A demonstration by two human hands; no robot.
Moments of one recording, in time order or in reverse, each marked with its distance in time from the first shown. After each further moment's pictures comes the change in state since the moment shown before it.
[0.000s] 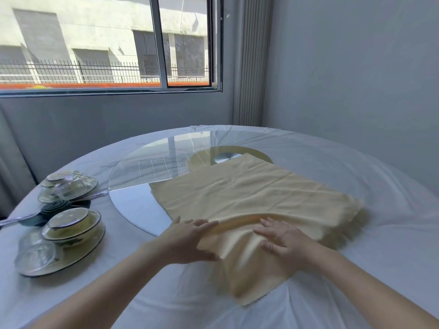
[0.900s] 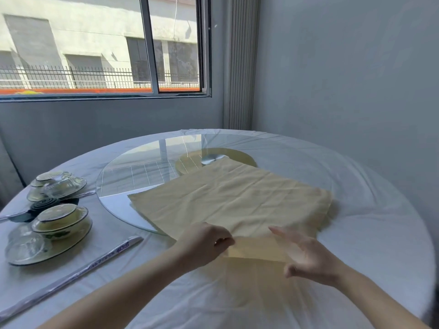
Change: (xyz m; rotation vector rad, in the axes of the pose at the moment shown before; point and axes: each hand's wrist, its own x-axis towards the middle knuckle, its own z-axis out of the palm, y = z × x) left_hand -0.006 0.102 -0.001 -0.280 0.471 0.225; right_hand -0.119 0.015 -0.010 0.432 0.276 -0.089
